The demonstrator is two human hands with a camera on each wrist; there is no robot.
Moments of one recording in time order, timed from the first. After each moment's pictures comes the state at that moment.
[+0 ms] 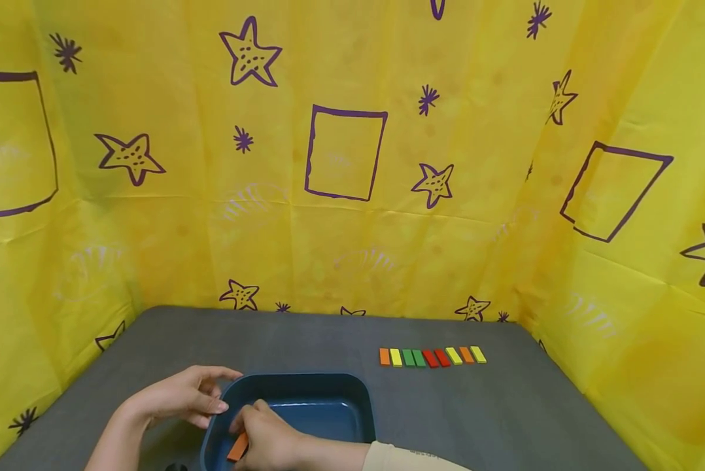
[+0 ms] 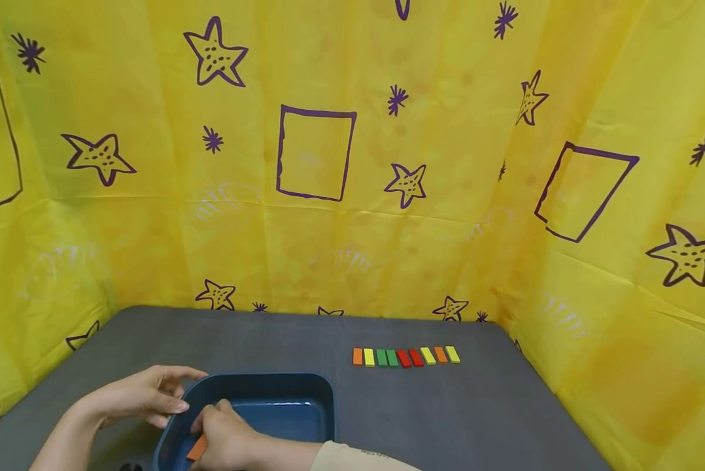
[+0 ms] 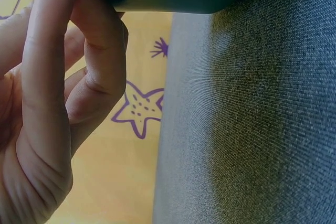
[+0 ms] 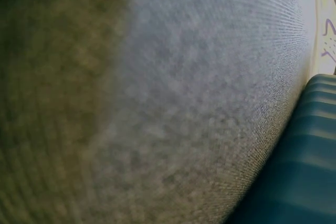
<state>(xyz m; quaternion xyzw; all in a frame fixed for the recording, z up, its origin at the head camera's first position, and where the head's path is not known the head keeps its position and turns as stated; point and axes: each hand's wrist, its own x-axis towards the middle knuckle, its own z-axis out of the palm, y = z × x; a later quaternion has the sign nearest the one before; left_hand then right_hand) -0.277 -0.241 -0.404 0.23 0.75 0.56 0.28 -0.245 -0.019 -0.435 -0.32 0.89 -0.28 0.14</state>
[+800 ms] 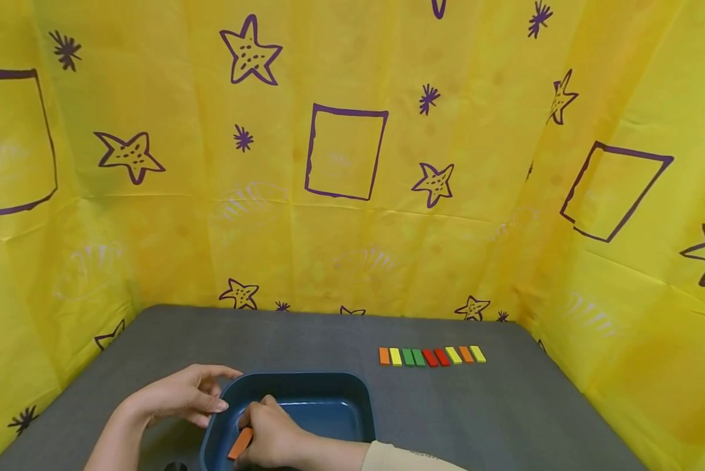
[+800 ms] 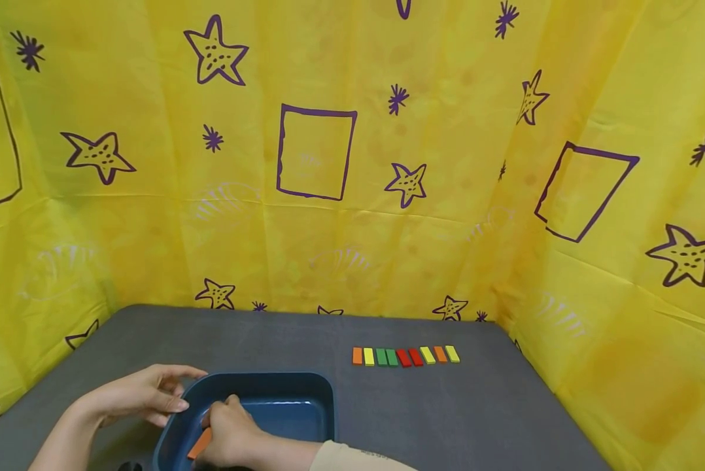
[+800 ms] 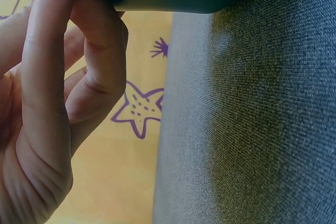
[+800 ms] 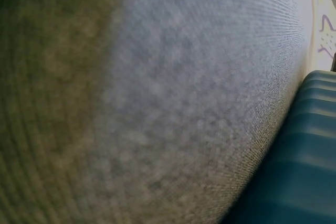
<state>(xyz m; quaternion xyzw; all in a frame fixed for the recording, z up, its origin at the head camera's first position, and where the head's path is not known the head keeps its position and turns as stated) -0.277 -0.242 -0.405 0.22 0.76 0.55 0.28 -0.246 -0.023 -0.439 -0.27 0.92 -0.26 0.09</state>
